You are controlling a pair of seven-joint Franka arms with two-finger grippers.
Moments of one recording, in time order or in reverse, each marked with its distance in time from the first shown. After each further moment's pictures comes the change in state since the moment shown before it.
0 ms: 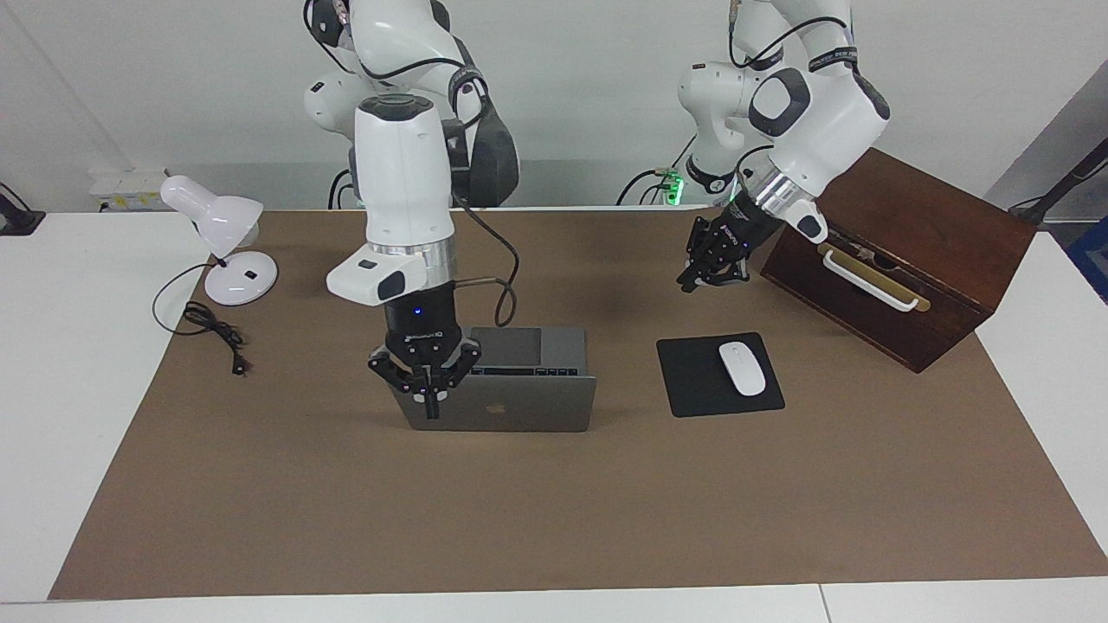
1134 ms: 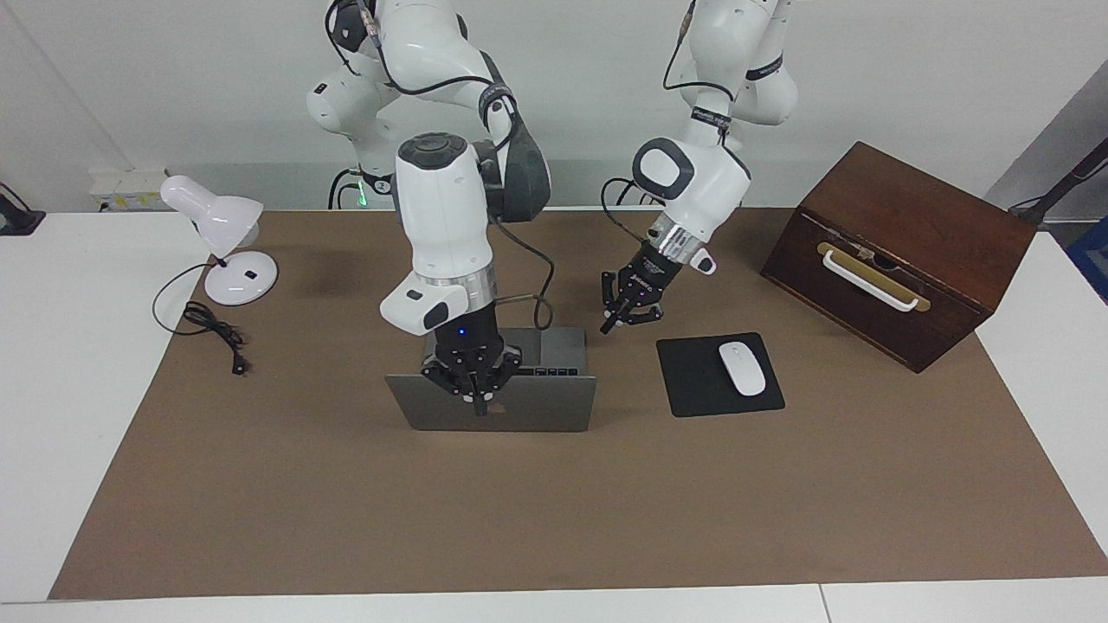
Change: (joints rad) left arm -0.380 0.266 -0.010 -0.067 -0.610 0.598 -0.039; right arm 0.057 0.050 -0.048 -0.031 0.177 -0.083 0.018
